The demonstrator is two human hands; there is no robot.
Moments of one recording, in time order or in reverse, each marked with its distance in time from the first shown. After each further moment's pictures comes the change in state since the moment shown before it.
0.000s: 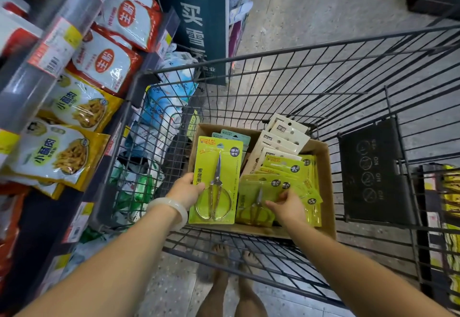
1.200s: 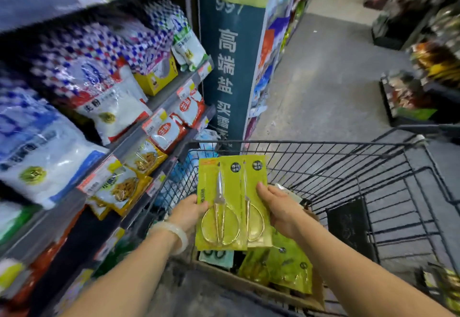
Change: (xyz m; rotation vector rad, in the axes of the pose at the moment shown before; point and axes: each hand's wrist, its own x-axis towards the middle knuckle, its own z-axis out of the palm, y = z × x) left_hand -0.092 0.026 -0.051 -0.315 0.060 0.282; right_hand -0.128 -0.130 -0.089 0.600 -0.542 -0.324
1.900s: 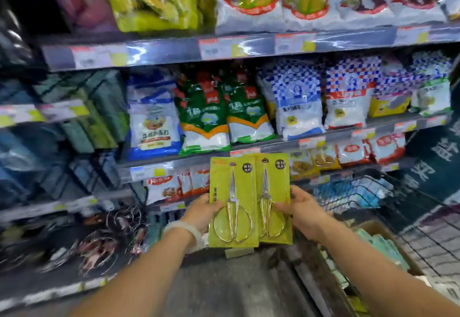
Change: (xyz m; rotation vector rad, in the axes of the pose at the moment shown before) left_hand -0.320 -0.152 -0.111 -0.596 0.752 0.038; right_hand -0.137 0.100 0.199 -0.694 -0.763 -0.108
